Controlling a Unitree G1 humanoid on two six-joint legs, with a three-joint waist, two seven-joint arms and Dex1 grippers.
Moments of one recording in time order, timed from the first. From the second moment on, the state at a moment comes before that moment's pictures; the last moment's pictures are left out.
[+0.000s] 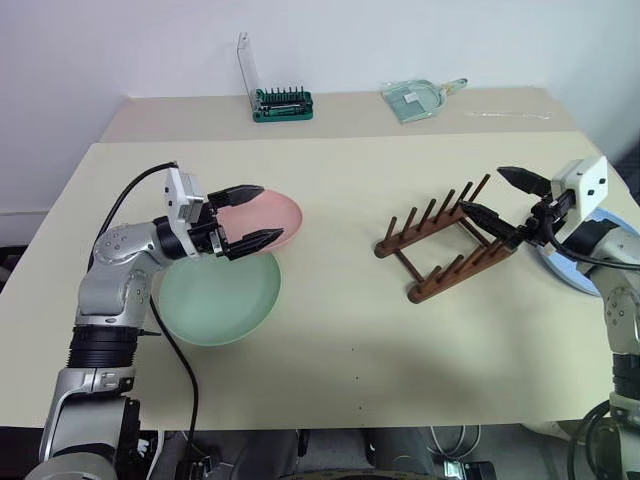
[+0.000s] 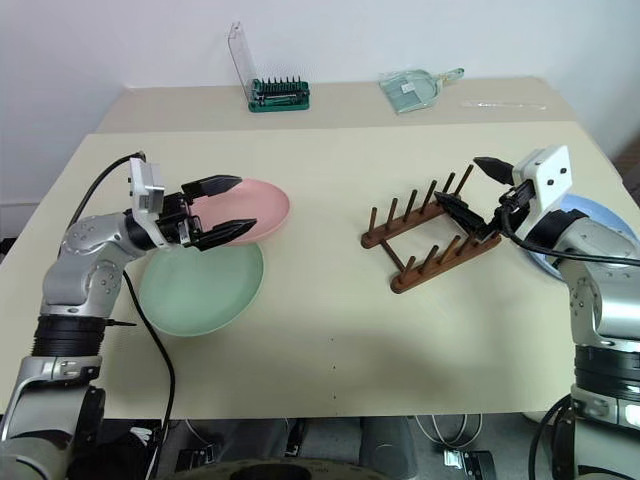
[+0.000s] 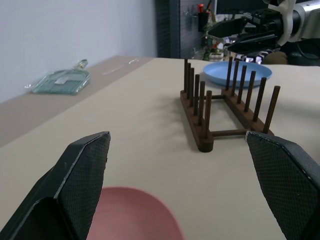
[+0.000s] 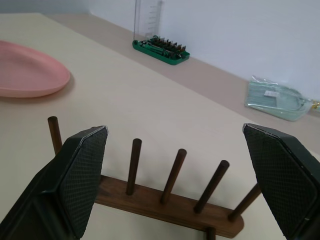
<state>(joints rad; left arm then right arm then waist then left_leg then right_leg) -0.51 0.56 0.09 0.15 -0.51 0.16 -1.17 -0.31 -0.77 -0.33 -0.04 0.46 0.32 0.83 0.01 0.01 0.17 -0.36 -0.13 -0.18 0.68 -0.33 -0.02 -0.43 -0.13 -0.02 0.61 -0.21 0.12</state>
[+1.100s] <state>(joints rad) -0.55 0.63 0.10 0.16 -0.49 0.18 -1.22 -0.28 -0.70 -0.29 -0.19 0.66 0.35 1.02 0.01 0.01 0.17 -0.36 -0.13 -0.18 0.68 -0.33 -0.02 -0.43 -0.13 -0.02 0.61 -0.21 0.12</state>
